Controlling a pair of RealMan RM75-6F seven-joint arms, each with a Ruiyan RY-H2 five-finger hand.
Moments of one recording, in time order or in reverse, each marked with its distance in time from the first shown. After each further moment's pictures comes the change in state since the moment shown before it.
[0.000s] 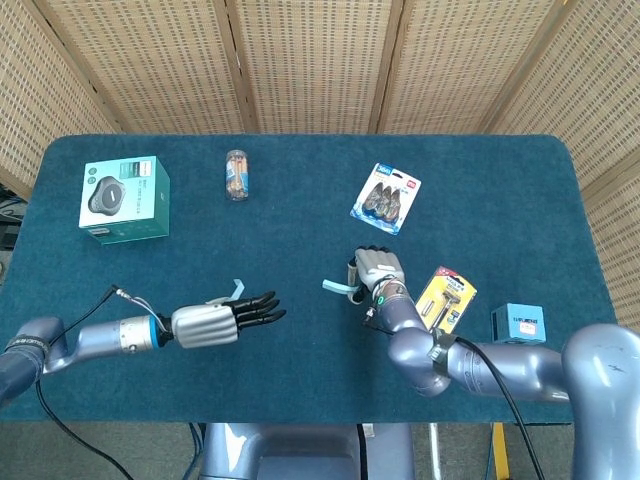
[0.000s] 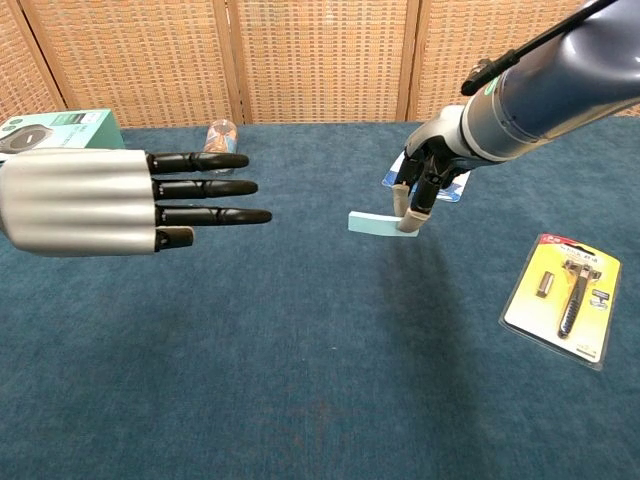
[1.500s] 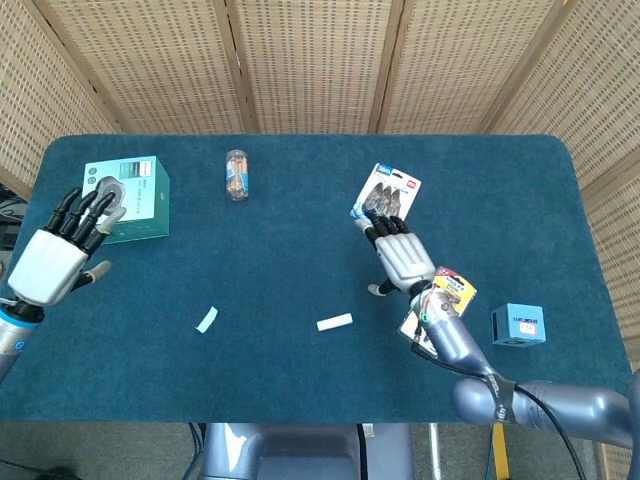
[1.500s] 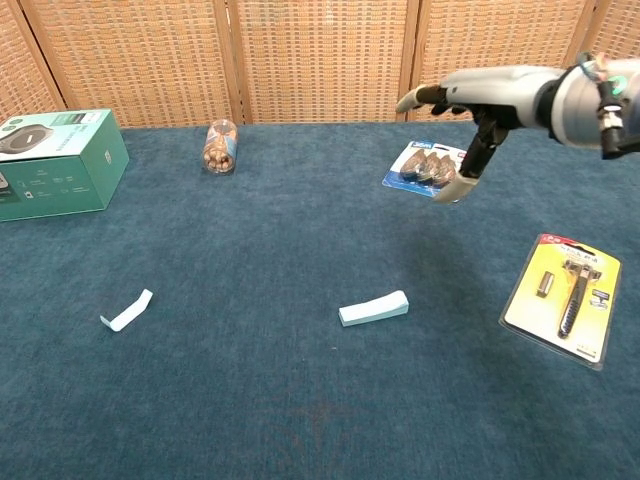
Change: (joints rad) left arm 0.348 0.186 -0.197 -0.132 -0.542 0.152 -0.673; right arm -0.380 0.058 -0.098 -0.063 -1.071 0.145 0.409
